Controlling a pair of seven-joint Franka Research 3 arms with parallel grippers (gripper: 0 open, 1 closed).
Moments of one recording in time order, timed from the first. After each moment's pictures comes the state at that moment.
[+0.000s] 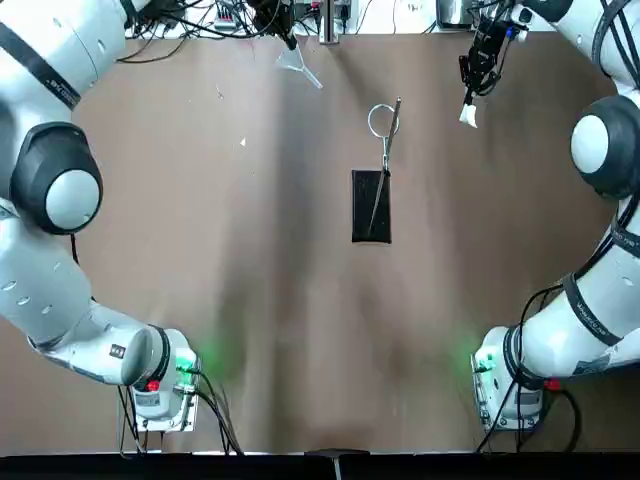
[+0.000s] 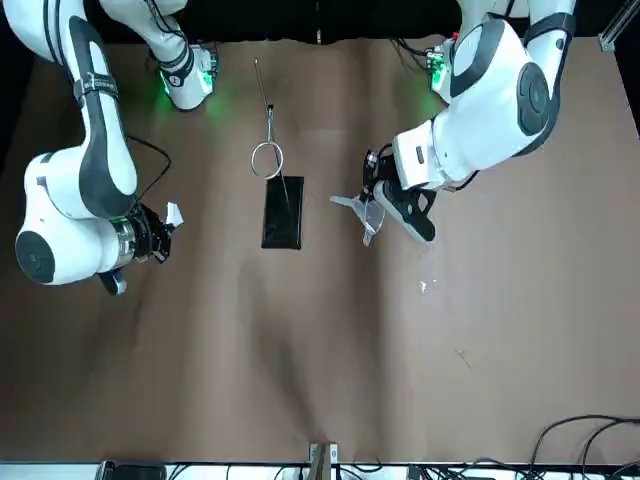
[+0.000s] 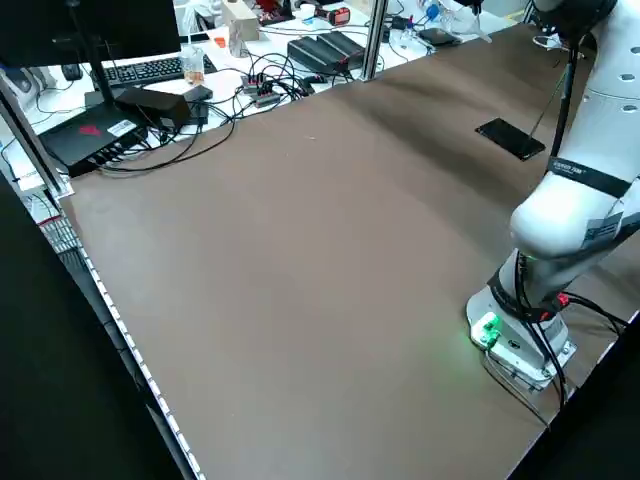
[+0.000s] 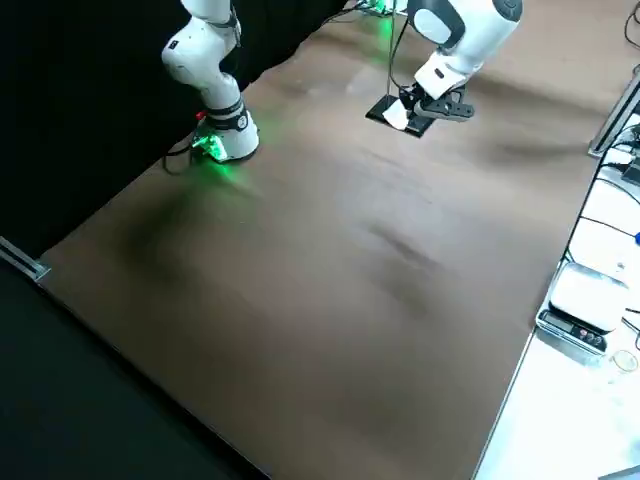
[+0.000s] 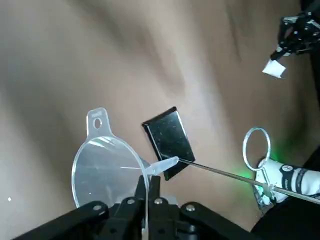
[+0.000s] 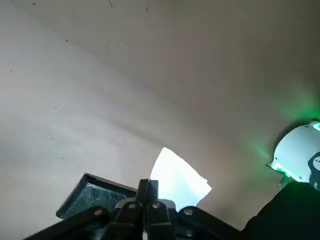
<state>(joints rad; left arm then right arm) -0.28 0.28 -0.24 -1.47 -0.50 1.87 0.06 0.15 0.42 -0.05 -1.53 0.22 1.50 1.04</state>
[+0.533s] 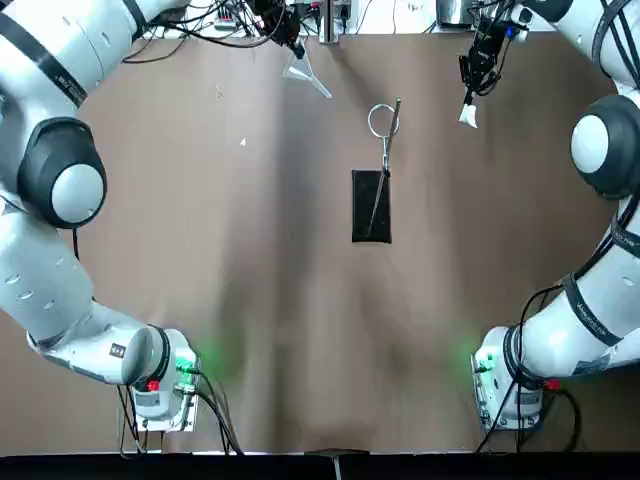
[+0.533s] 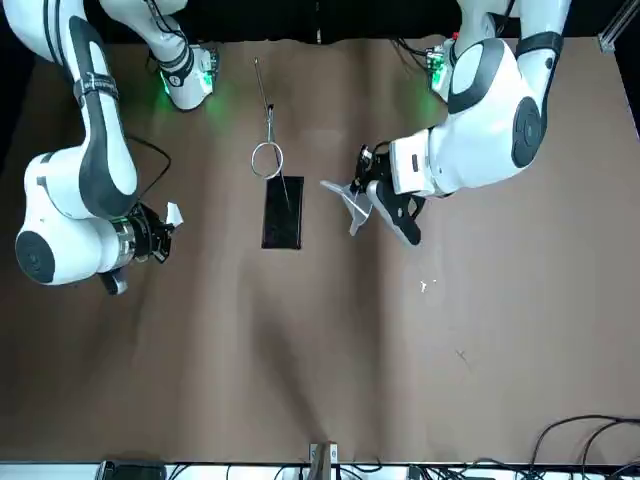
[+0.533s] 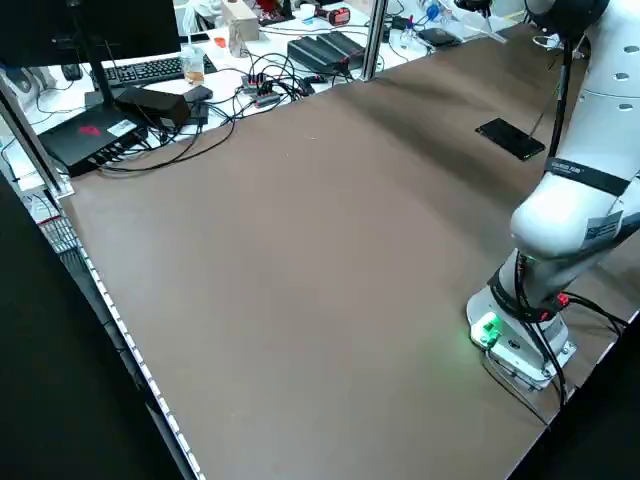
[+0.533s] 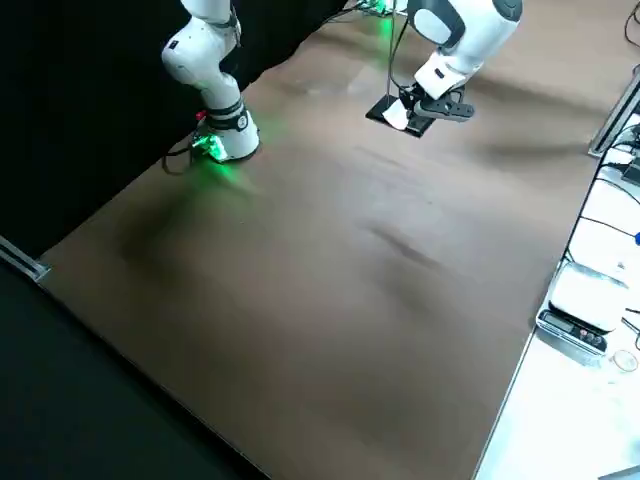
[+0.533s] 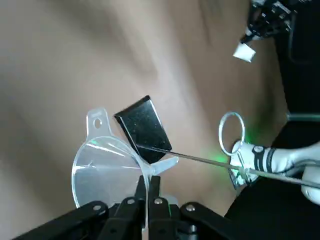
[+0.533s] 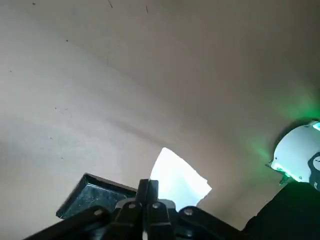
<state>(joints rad) -0.27 0.31 -0.25 -1.47 -0.62 1.83 0.16 0.15 0.42 -0.05 -1.53 0.22 1.50 1.04</state>
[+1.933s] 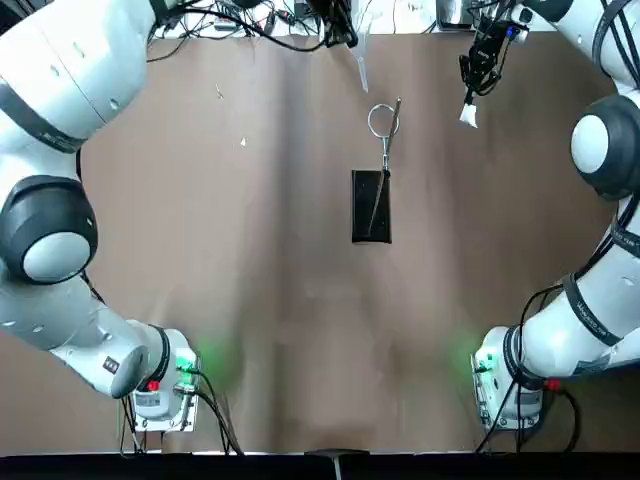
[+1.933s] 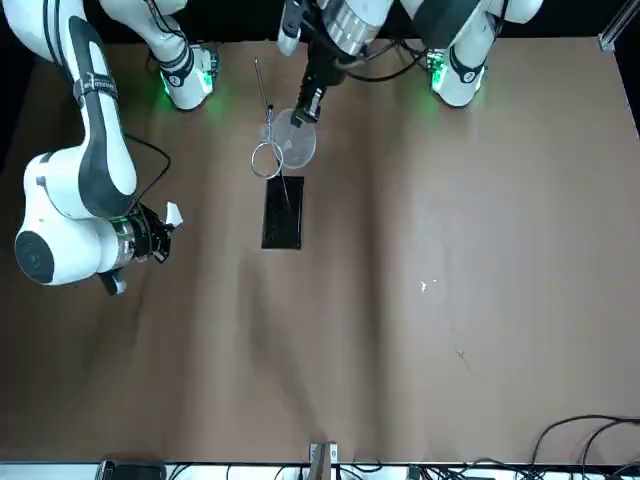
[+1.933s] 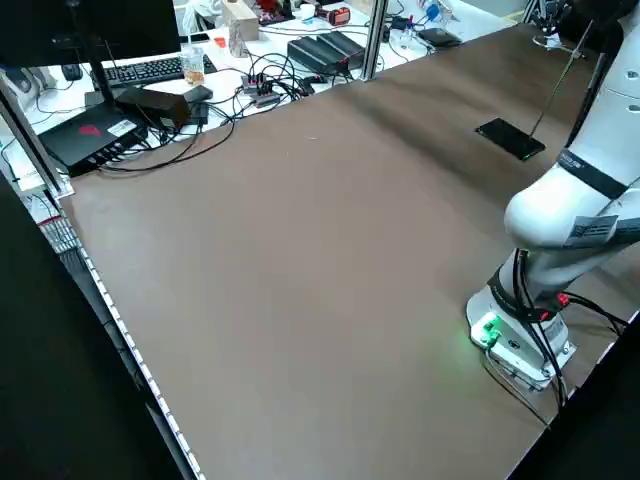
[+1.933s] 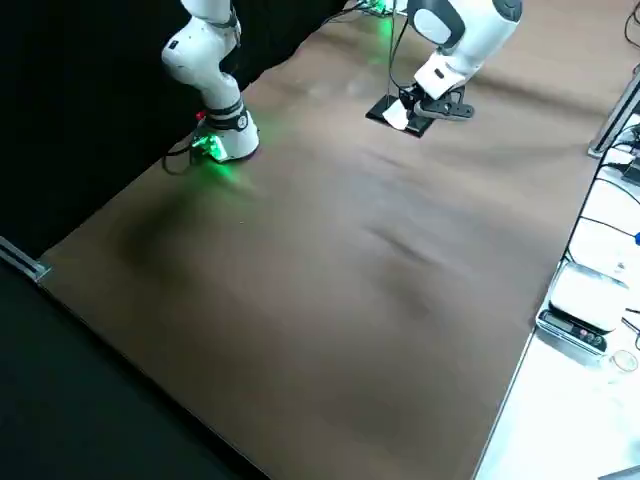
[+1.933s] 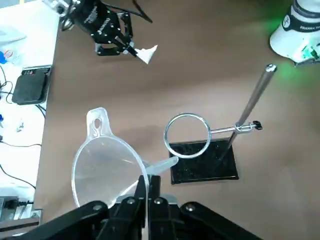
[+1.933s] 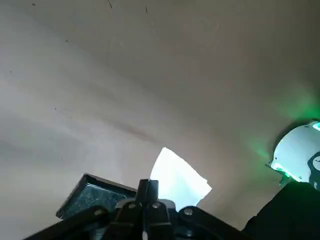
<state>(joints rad) -0.51 0.20 -0.36 -1.41 -0.23 2.06 0.95 0.15 0.42 -0.05 -1.53 0.22 1.49 1.04</state>
